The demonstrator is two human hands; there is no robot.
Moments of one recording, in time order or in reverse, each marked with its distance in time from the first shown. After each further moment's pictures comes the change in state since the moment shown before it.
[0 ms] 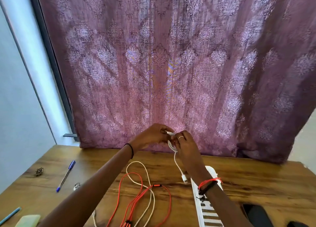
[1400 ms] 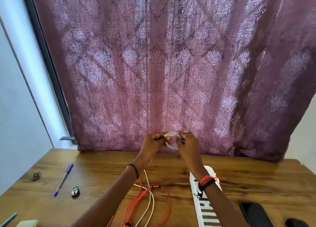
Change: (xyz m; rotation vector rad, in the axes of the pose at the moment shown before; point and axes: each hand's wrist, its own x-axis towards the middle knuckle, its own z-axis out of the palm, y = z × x) left_hand -0.005 -0.035 0.037 -0.386 0.339 0.067; right_hand 0.009 -0.007 -0.022 0.374 0.078 0.446
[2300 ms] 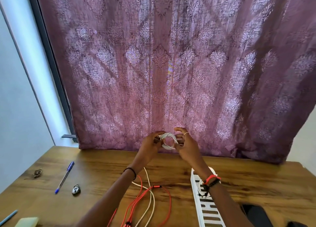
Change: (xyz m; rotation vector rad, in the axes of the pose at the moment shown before) left_hand 0.005 -0.013 -0.023 0.496 0.003 0.212; right_hand 0.006 0.008 0.007 0.270 -0.196 -0.054
